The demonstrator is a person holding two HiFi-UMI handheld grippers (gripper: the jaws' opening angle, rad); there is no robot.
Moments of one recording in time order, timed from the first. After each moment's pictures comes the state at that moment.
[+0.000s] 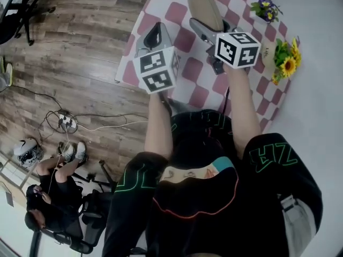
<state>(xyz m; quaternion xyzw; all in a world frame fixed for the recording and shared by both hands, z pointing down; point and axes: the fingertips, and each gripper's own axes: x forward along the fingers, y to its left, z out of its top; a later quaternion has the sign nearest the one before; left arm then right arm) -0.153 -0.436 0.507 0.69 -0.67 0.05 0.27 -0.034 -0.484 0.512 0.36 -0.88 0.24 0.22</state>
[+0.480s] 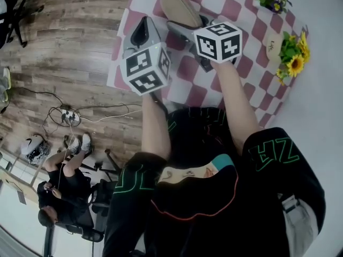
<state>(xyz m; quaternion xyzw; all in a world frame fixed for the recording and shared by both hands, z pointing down) -0.152 -0.460 0.540 0.67 -0.67 0.07 0.30 -0.063 -0.474 0.582 0.28 -0.87 0.32 0.25</state>
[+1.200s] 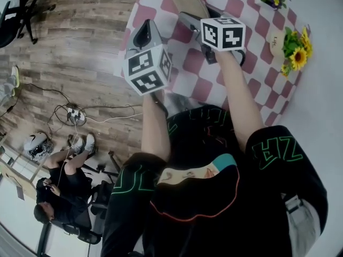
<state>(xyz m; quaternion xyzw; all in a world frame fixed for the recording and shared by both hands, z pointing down) -0.158 -0.423 0.521 0.68 -0.68 0.08 0.28 -0.031 -0.486 0.585 0.38 -0.84 0.30 0.26</state>
